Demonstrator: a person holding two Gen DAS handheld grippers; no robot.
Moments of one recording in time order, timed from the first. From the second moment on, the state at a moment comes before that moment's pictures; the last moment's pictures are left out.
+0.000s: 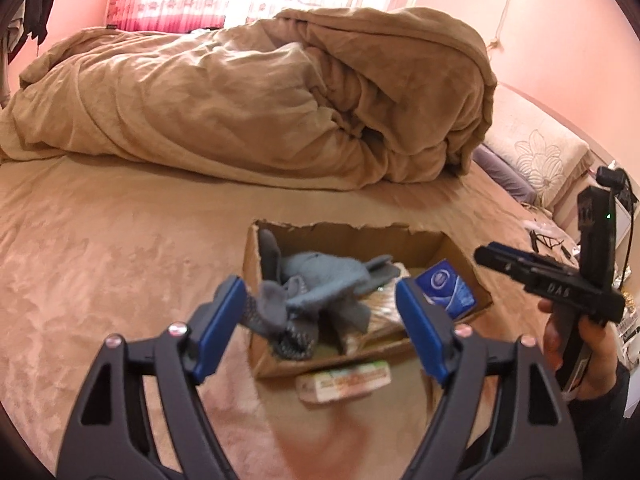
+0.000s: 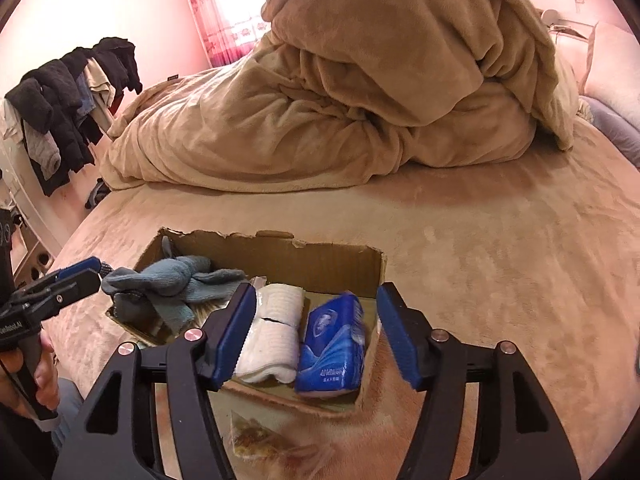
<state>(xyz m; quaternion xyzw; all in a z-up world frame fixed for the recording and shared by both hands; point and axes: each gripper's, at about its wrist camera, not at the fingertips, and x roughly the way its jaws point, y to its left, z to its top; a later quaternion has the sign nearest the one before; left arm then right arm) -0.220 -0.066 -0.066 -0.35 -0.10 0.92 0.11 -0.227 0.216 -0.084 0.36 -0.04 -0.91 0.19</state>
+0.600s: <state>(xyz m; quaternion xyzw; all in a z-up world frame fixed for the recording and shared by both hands) -0.125 -0.041 -0.015 -0.30 -0.05 0.94 0.12 -0.135 0.231 -0.018 0.31 -0.04 -0.93 0.19</state>
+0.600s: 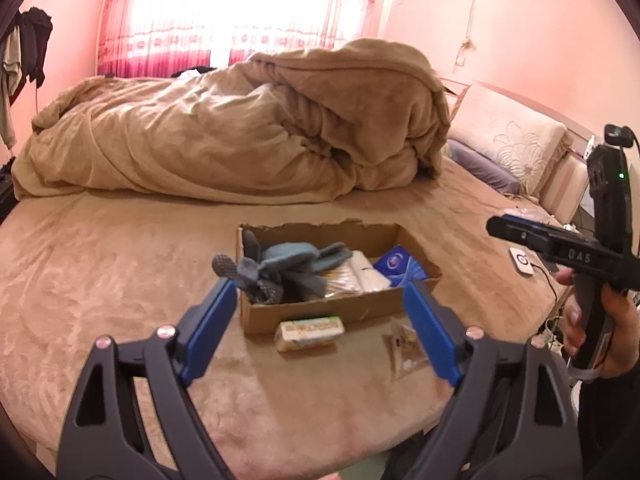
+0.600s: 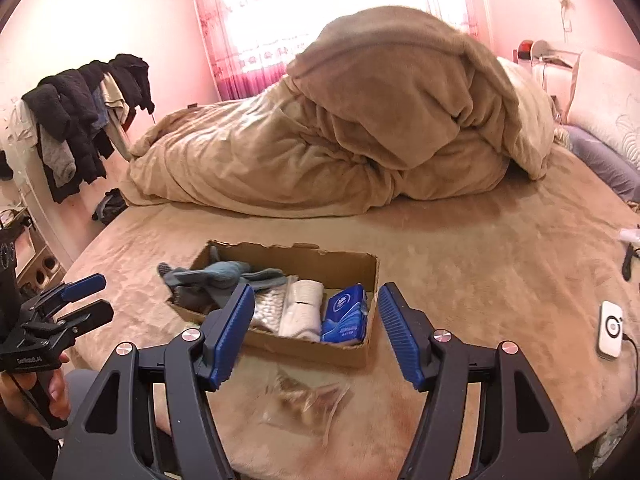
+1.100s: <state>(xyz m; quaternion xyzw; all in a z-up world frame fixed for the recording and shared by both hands) -0.083 -0.031 -0.028 -0.30 -0.06 0.95 0.07 -0.074 0.223 -0.028 0.30 -0.01 -0.94 0.18</state>
